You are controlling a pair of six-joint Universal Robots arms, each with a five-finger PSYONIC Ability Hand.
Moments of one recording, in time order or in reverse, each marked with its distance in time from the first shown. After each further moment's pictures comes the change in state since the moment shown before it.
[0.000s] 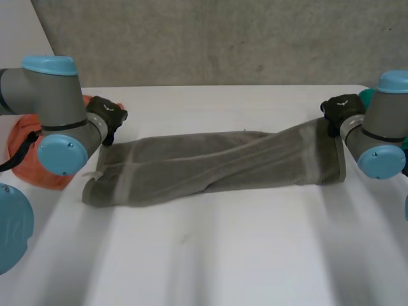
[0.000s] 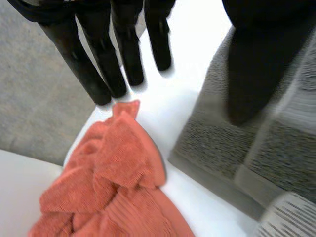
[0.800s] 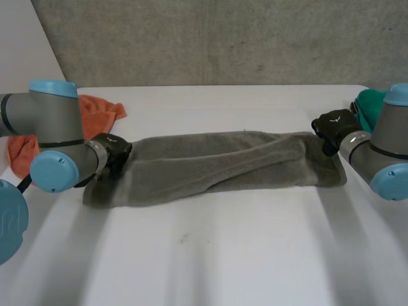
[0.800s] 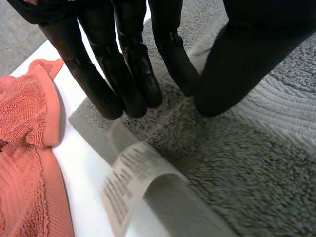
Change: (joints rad) left arm 0.039 -0.010 -0.166 -0.046 0.112 -0.194; right arm -0.009 -0.215 0.396 -0.105 -0.115 -0.066; left_hand 0.376 0.254 0.255 0.243 0.244; right_hand 0.000 0.000 0.000 0.000 0.000
